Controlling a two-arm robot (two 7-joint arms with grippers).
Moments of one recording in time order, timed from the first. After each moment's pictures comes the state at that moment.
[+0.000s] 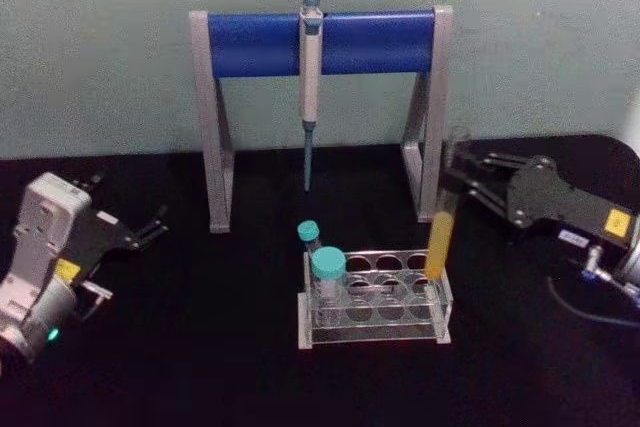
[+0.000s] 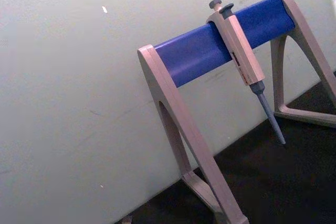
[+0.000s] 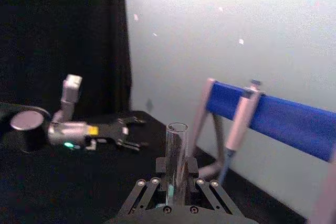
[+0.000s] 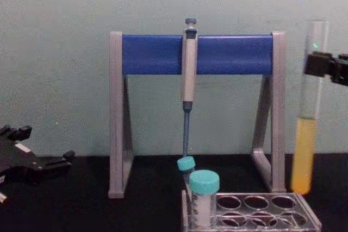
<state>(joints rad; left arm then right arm) -0.20 0.60 0.45 -1.41 -0.25 -0.12 0.03 0.19 0.72 -0.32 -1.66 0.76 -0.06 0.73</state>
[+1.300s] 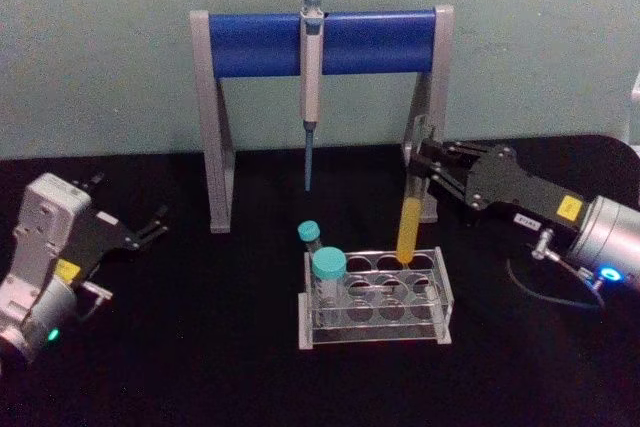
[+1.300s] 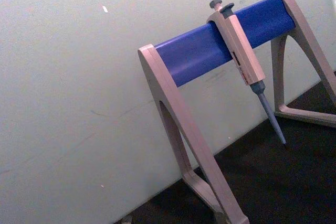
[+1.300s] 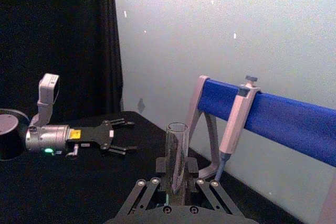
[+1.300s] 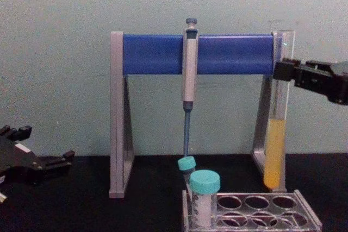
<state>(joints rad) -0.20 0.60 0.45 -1.41 -0.25 -0.12 0.03 0.29 0.62 -0.39 -1.56 0.69 -0.06 0.69</state>
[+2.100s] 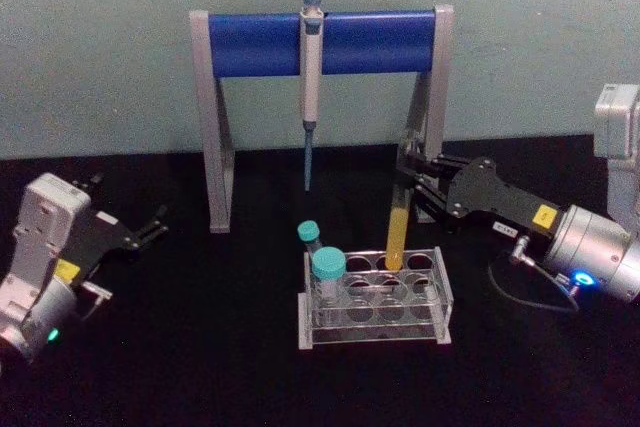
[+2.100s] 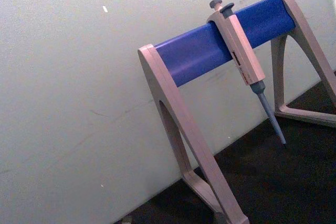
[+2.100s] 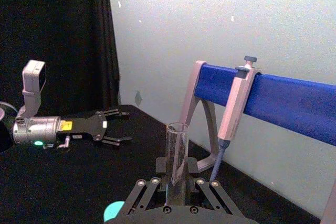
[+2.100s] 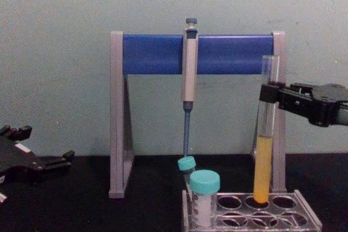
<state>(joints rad) -0.20 0.60 0.45 -1.41 -0.25 -0.12 0.03 0.33 0.57 -0.44 -1.44 0.67 -0.09 0.70</state>
